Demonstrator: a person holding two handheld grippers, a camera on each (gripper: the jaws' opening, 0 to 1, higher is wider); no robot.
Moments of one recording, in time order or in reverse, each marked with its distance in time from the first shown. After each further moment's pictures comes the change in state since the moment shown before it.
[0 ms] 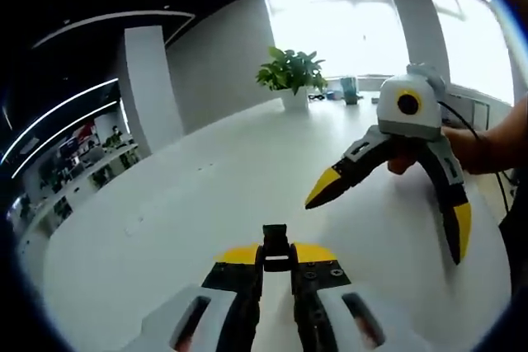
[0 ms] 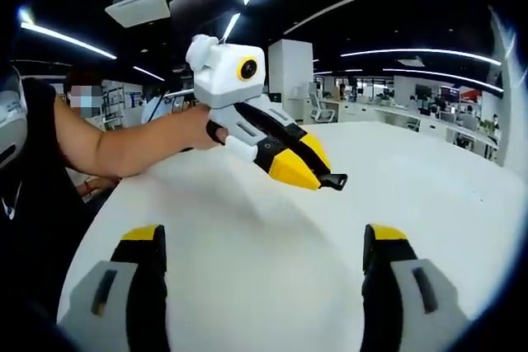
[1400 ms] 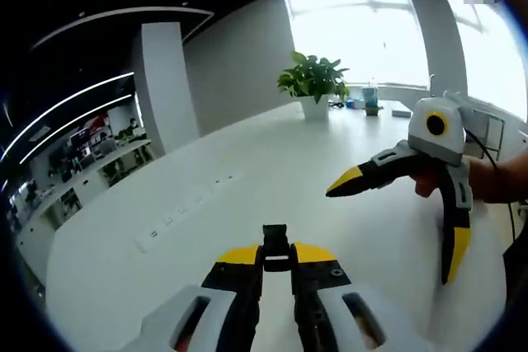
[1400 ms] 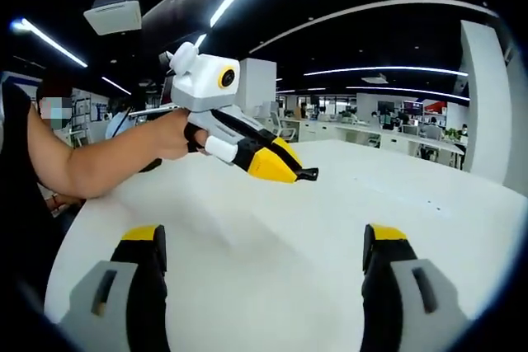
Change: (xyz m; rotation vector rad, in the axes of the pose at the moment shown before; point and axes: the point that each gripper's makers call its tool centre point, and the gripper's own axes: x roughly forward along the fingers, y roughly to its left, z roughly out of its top) left arm 0.013 0.014 0.042 -0.062 -0.030 0.008; right arm -0.026 -0.048 0.018 0.002 -0.085 -0.209
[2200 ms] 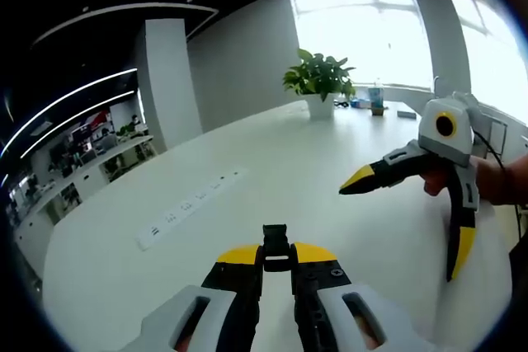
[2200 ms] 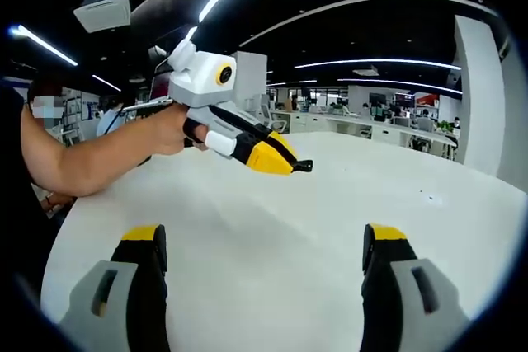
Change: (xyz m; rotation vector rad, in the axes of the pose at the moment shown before) left arm 0.014 0.015 -0.006 -0.023 0.004 0.007; right arm 0.000 -0.011 -0.011 0.022 0.039 -0.047
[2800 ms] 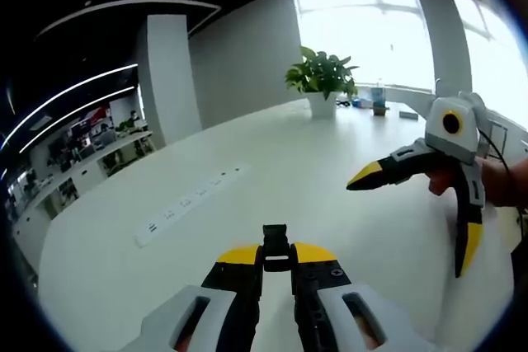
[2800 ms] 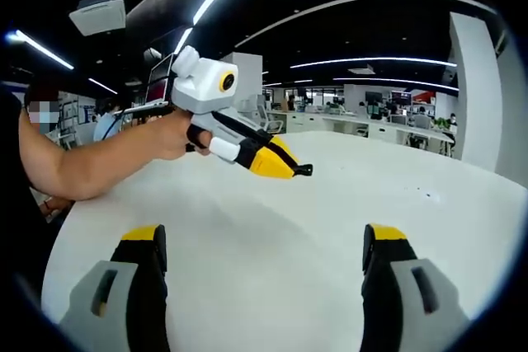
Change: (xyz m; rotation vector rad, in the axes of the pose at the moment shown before) left arm 0.009 0.006 -0.005 -0.019 0.010 -0.009; right arm -0.001 -0.003 0.000 0.020 -0.003 -0.011
